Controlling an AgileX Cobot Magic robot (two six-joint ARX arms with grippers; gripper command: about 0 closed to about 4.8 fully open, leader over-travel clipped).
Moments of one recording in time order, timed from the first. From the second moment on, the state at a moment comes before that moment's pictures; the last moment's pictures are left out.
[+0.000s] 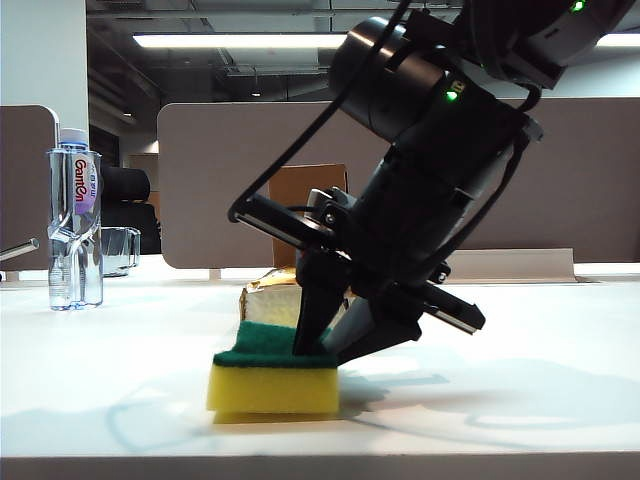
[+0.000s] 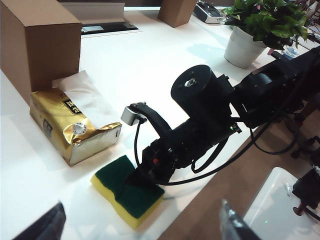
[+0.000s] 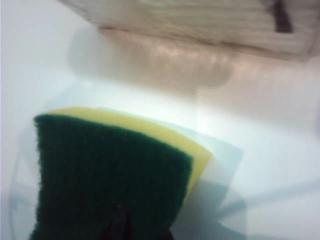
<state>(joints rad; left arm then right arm) -0.01 0.40 0.68 -0.69 0.91 0.05 0.81 1.69 0.87 -0.10 -0.14 0.67</state>
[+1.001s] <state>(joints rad) -0.01 0.40 0.68 -0.69 0.91 0.05 0.79 1.61 0.90 -0.18 -0.10 0.66</state>
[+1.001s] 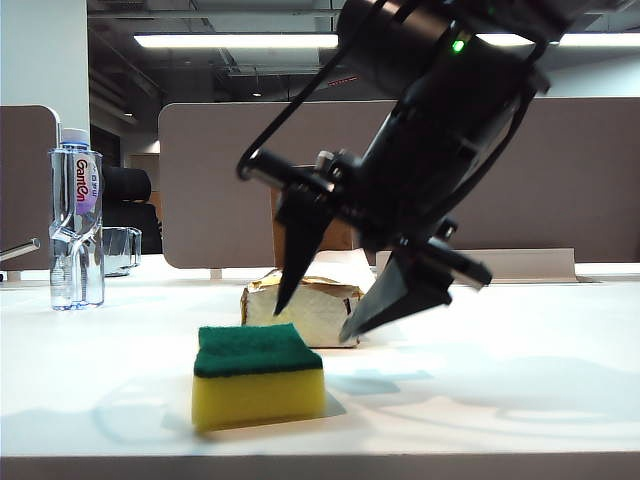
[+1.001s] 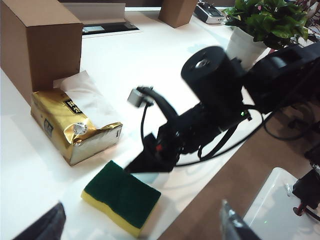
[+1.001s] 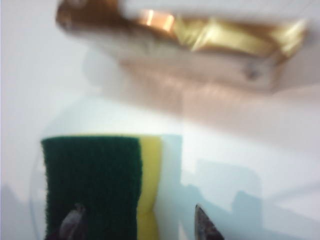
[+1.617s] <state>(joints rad) -0.01 0.40 0.68 -0.69 0.86 0.05 0.72 1.19 0.90 -0.35 0.08 0.50</state>
